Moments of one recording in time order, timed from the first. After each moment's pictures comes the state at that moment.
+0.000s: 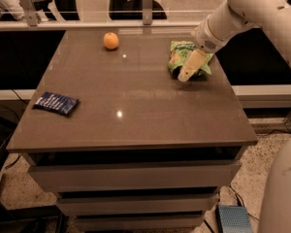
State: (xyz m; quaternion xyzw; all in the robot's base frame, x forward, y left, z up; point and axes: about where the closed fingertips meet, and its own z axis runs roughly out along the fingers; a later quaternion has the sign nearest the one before) arm 0.717 -0.146 0.859 -0.58 0.75 0.04 0.30
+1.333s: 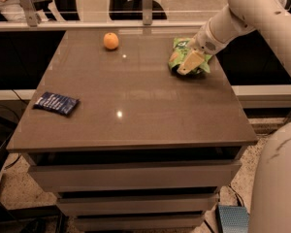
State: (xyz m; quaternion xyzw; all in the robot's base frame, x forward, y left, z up) arm 0.734 -0.156 0.842 -0.55 0.77 0.06 0.31
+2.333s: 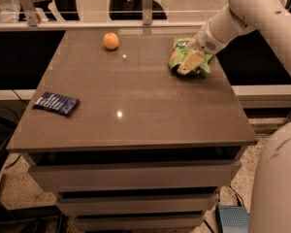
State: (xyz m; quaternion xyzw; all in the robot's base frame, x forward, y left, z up) arm 0.734 -0.156 0.843 -0.55 0.77 0.06 0.31
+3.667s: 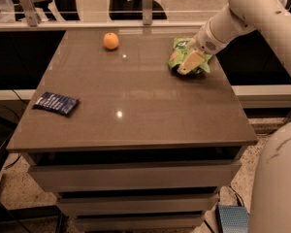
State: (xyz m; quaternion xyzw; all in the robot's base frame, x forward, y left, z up) arm 0.734 -0.156 0.843 -0.55 0.77 0.06 0.31
